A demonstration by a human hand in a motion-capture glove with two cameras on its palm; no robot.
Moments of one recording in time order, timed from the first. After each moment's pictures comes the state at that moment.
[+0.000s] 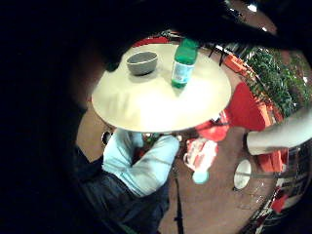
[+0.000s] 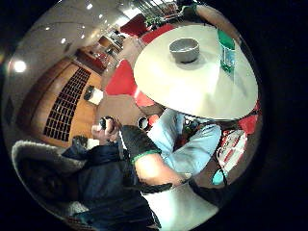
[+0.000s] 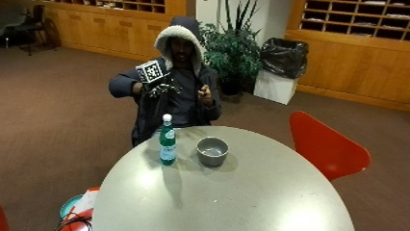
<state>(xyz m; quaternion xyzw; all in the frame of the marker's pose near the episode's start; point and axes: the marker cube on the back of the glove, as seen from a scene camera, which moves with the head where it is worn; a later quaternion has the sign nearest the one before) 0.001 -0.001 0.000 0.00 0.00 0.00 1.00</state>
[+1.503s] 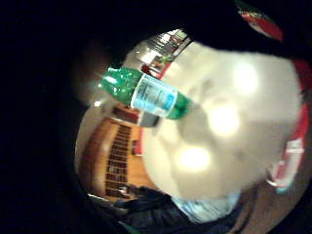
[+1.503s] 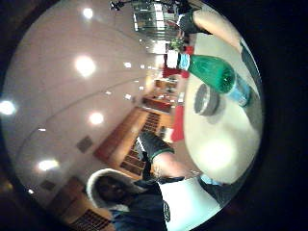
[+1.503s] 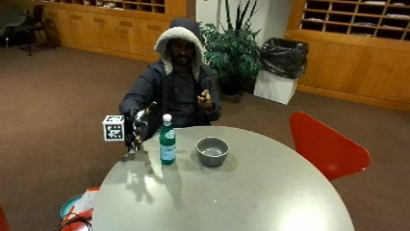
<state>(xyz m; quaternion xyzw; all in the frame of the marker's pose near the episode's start) 0.209 -0.116 0.087 0.16 -0.52 0.09 0.83</state>
